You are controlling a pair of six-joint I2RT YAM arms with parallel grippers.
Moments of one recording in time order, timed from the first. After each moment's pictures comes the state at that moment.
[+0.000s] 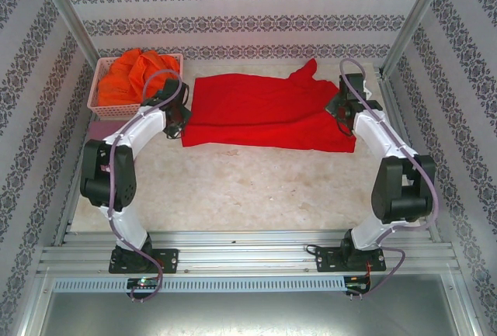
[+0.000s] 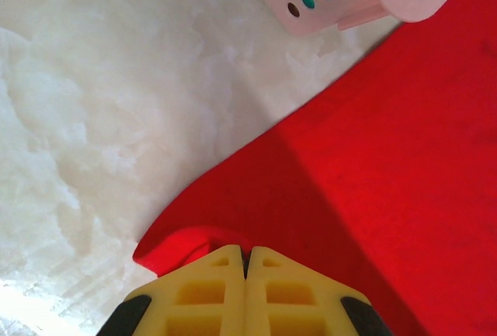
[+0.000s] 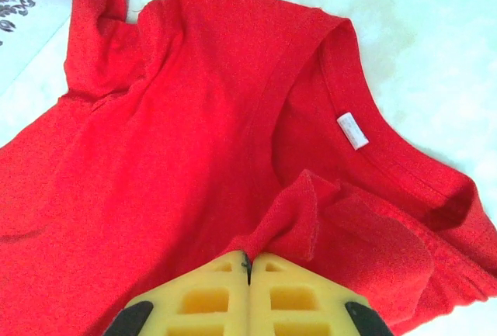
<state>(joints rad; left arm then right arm) -0.17 1.80 1.37 -0.65 -0.13 -1.11 0.03 1.65 1.26 -0.49 0.12 0.77</state>
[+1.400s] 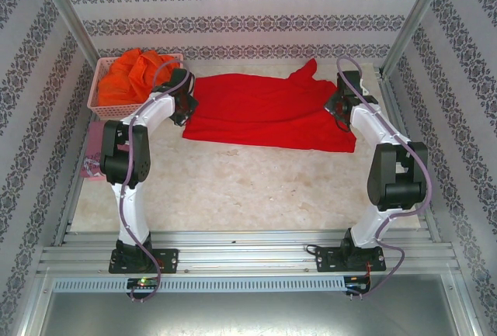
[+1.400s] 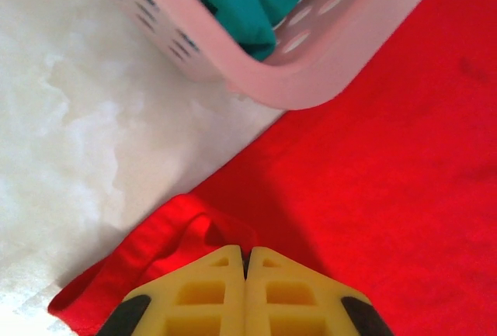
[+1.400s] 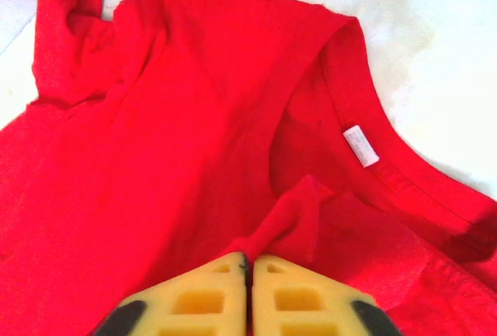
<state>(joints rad) -0.15 2.07 1.64 -0.65 -0.08 -1.05 0.02 1.75 1.33 -0.48 0.12 0.76</state>
